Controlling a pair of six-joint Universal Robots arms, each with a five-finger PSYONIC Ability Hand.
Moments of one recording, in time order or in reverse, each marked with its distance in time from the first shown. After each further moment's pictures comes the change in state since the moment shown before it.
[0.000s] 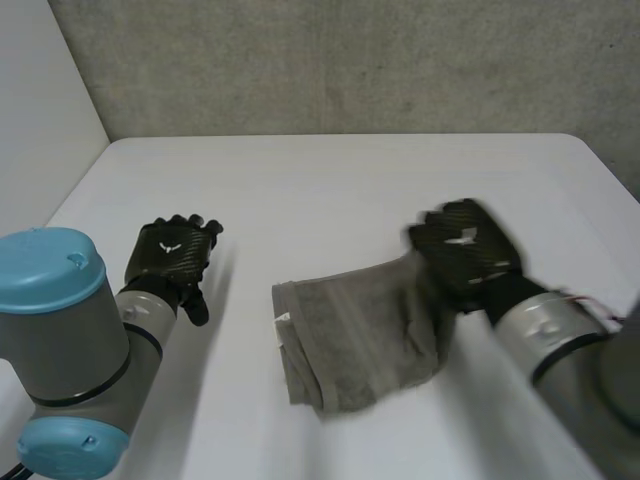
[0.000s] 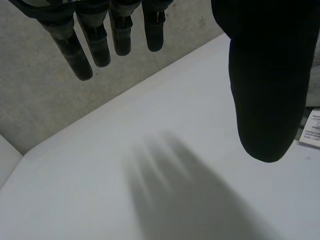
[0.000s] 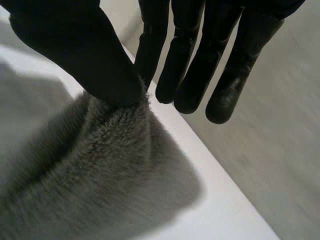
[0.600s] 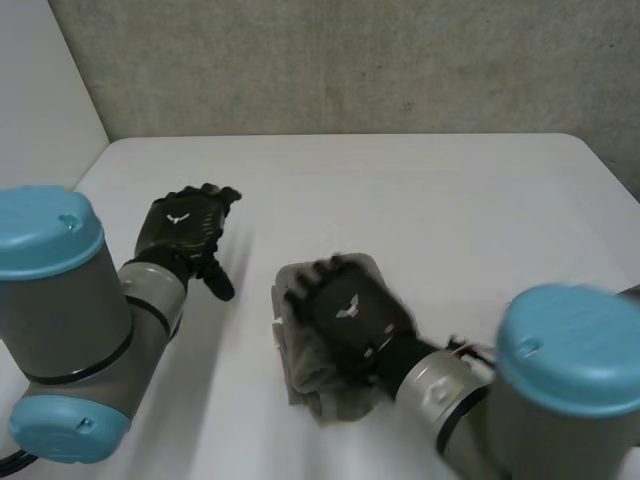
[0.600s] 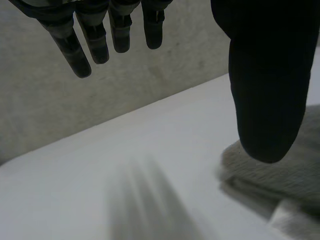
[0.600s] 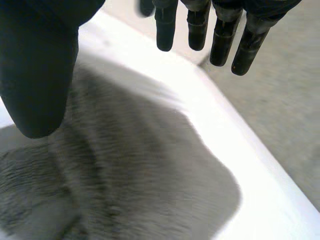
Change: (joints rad) left arm -0.057 0.028 0.134 -0.119 -0.002 -0.189; right arm 0.313 0.184 -0.139 0.091 0.022 0.010; left_hand -0.028 -0.028 -0.029 -0.027 -0.018; right_hand -0.739 -0.936 -0.971 -0.960 -0.920
